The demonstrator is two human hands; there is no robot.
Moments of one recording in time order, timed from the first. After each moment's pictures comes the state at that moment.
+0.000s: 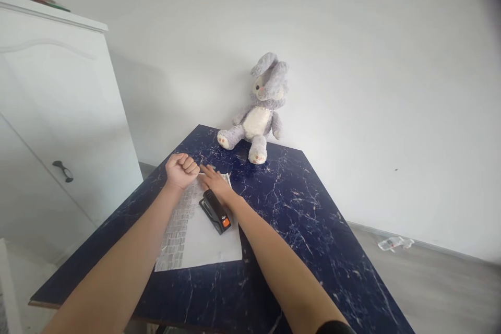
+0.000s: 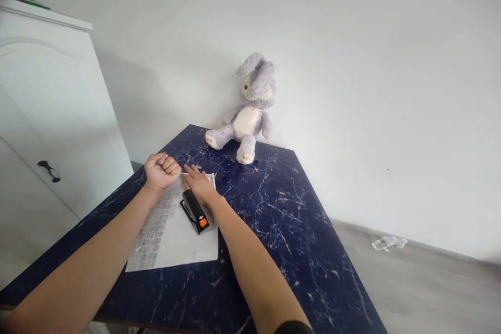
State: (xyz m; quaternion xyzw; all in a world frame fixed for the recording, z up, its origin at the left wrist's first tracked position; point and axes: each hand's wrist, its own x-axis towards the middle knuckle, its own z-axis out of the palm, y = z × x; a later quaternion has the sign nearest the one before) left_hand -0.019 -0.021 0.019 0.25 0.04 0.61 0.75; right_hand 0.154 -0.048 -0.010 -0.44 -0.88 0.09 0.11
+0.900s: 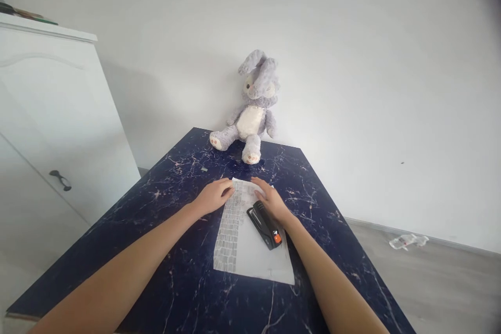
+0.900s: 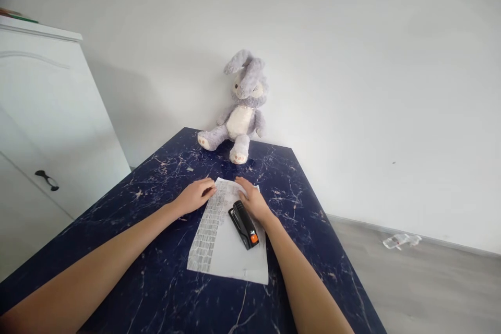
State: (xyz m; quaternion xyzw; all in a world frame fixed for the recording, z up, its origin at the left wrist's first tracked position) left_hand 0.097 -0.075 -0.001 0.84 0.30 0.36 0.26; right_hand 0.353 -0.125 -0.005 -0.51 -0.78 0.17 0.32
